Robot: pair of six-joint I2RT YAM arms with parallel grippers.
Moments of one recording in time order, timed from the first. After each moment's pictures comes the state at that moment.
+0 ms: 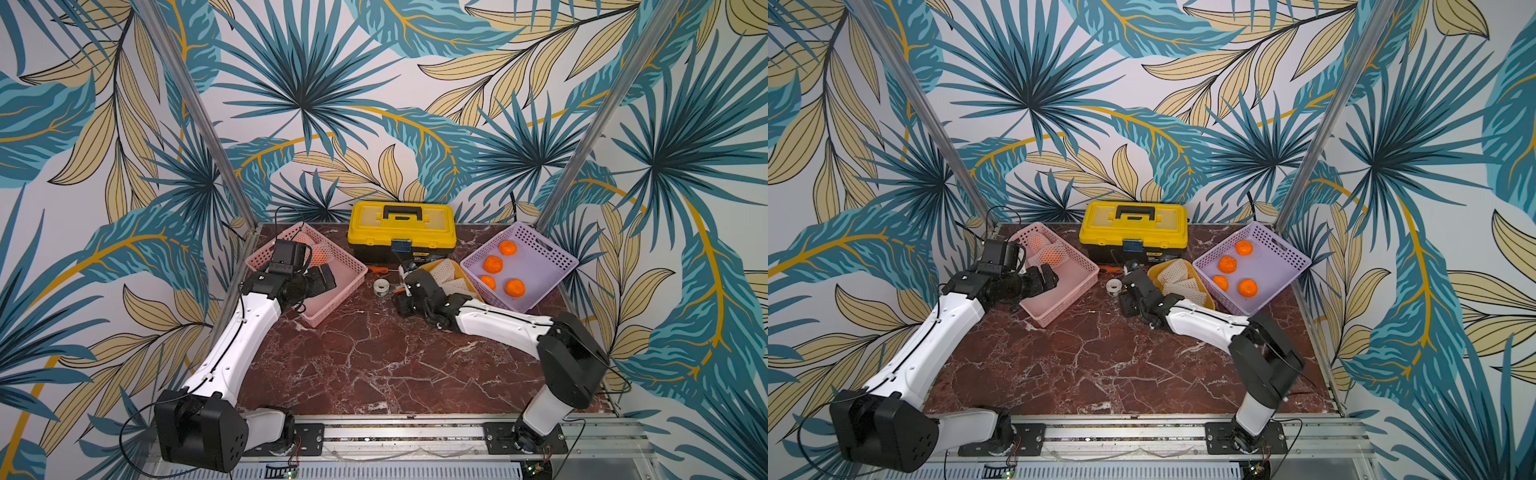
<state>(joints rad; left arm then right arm) -0.14 1.28 1.17 -0.80 0.09 -0.57 0.70 1.61 1.06 -0.12 0.21 0.38</state>
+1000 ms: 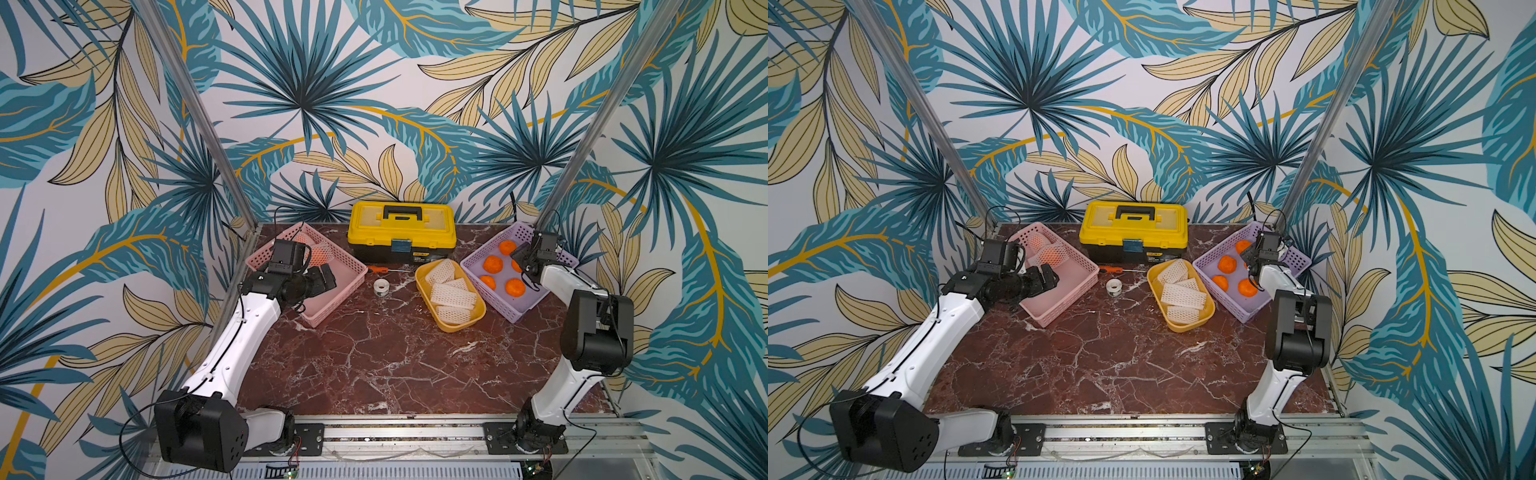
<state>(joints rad) -0.14 1.28 1.17 -0.80 0.11 -0.57 -0.21 1.85 1.28 -0.13 0.19 0.70</state>
